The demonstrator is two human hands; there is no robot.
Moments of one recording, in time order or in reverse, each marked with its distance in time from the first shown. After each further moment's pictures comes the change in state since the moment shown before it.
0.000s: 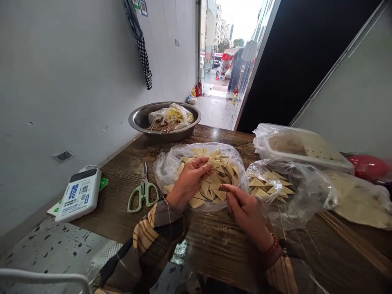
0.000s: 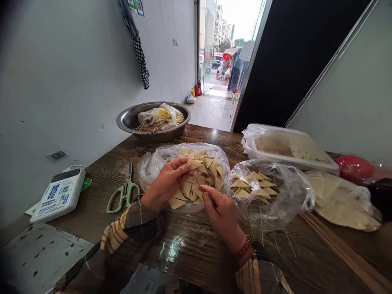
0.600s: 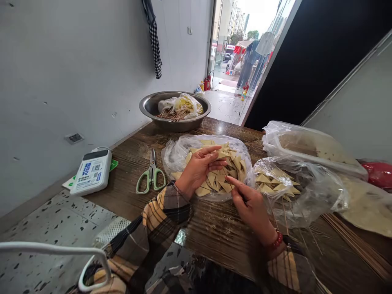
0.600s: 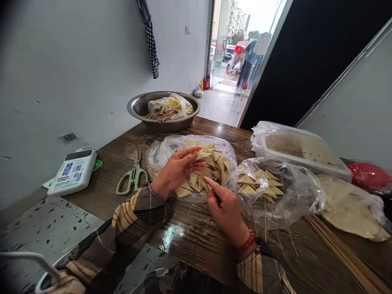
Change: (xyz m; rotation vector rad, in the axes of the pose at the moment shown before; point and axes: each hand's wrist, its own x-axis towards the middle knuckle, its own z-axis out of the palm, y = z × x) left_hand -0.007 -0.002 -0.002 -0.074 -0.020 -0.033; right_hand -0.003 -0.003 0.000 -0.167 0.013 -0.154
